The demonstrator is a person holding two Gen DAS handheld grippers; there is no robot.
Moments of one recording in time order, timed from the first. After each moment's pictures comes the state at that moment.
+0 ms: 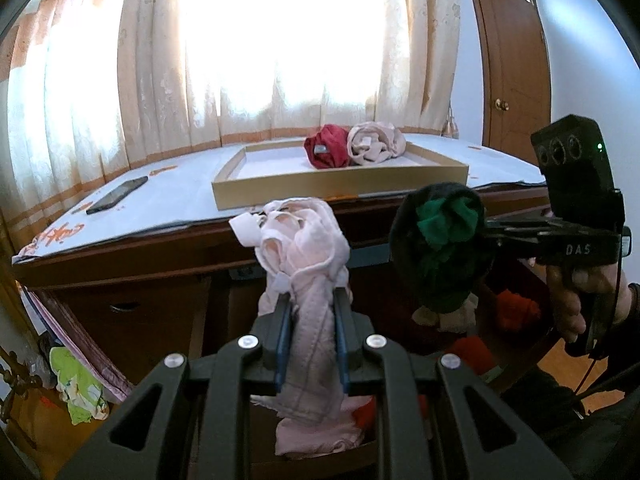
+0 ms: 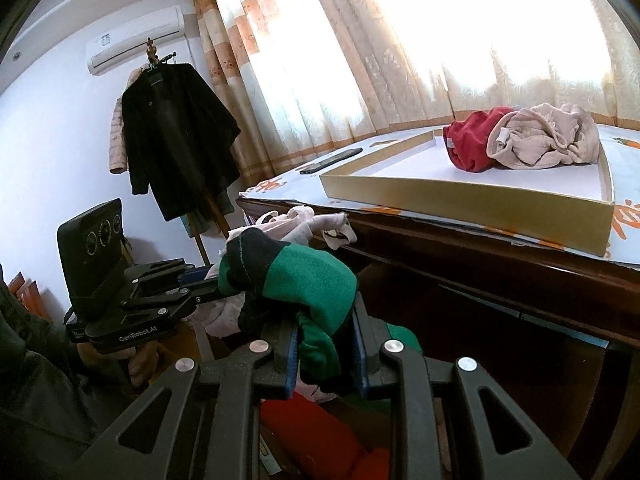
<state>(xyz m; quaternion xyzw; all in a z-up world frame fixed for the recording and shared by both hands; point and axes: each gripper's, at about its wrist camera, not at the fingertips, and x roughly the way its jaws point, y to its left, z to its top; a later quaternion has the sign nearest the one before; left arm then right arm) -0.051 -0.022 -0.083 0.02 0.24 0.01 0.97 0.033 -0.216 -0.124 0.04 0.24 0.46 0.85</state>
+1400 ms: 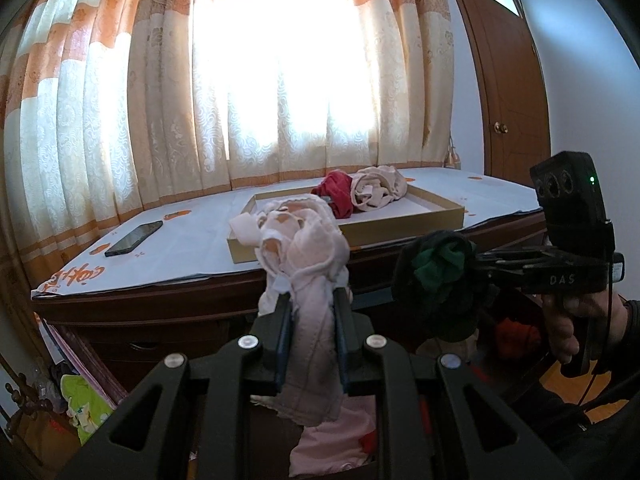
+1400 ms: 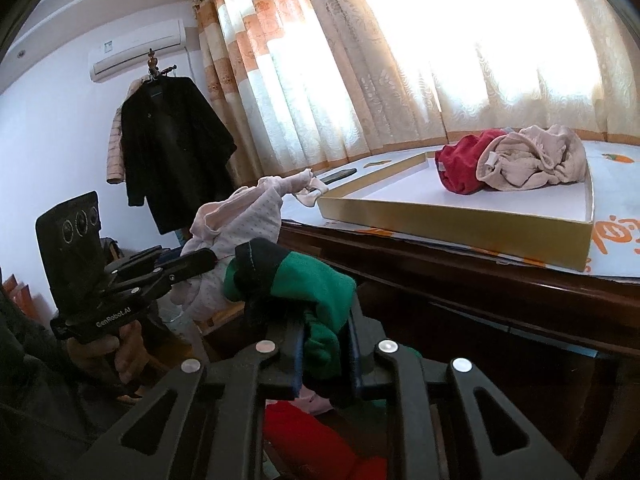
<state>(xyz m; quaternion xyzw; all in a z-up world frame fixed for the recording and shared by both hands) -0.065 -0.028 -0.059 0.04 0.18 0.03 0.98 0.027 -0.220 -0.117 0.04 0.21 0.45 0.87</state>
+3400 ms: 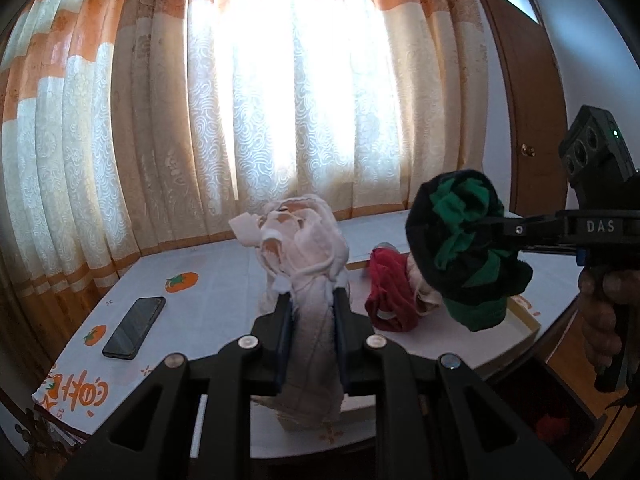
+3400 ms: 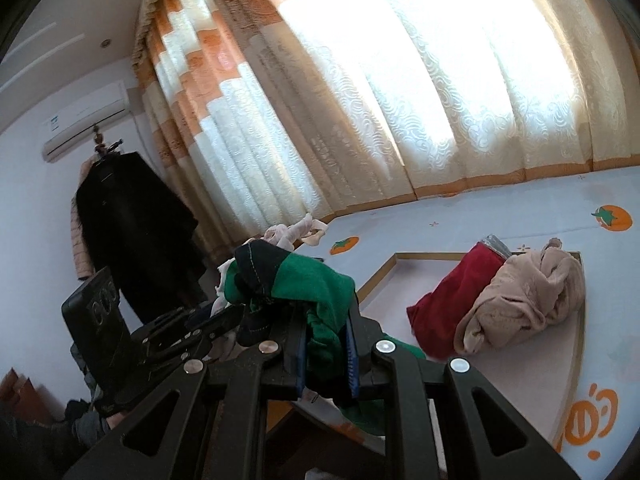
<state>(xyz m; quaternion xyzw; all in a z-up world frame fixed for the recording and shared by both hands) 0.078 0.031 0.044 0.04 0.18 0.04 0.98 0.149 -0.197 0.027 0.14 0.21 0.38 0.89</state>
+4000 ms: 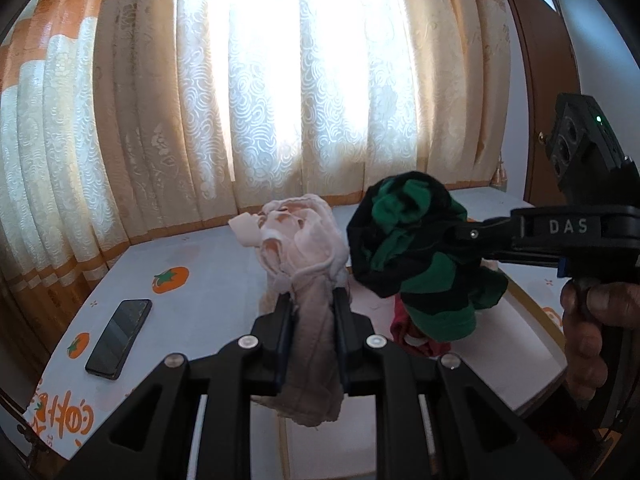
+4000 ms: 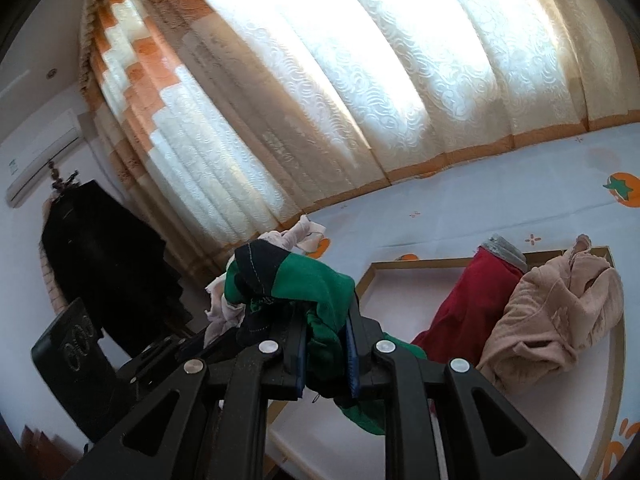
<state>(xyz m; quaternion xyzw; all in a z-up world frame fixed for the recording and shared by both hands) 0.156 0.041 0.043 0.04 0.23 0.04 0.97 0.238 -0.165 0.021 0.20 0.27 0.33 0.88</state>
